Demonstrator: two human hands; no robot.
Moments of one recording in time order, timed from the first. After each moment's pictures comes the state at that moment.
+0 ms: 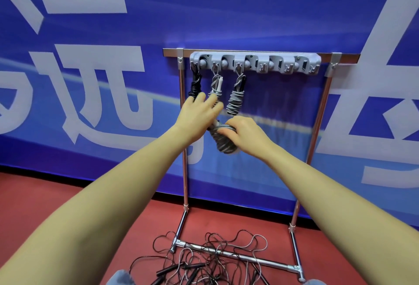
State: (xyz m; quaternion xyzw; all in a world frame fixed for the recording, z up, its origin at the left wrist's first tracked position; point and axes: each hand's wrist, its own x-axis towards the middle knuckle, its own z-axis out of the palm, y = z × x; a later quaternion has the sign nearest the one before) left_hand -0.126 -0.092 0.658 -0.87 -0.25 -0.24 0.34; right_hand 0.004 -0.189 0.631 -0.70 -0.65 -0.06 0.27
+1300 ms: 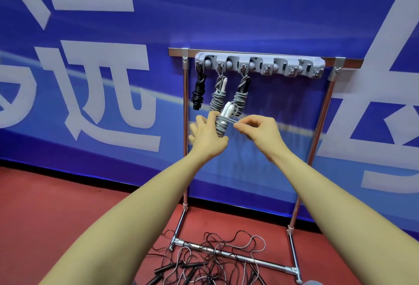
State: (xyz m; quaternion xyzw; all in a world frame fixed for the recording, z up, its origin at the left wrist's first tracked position) left_hand -0.113 -0.125 0.609 -0.81 -0.41 -0.36 -0.23; right_hand 0.009 -0.206 0.629 -0.61 -0.51 0.15 0.59
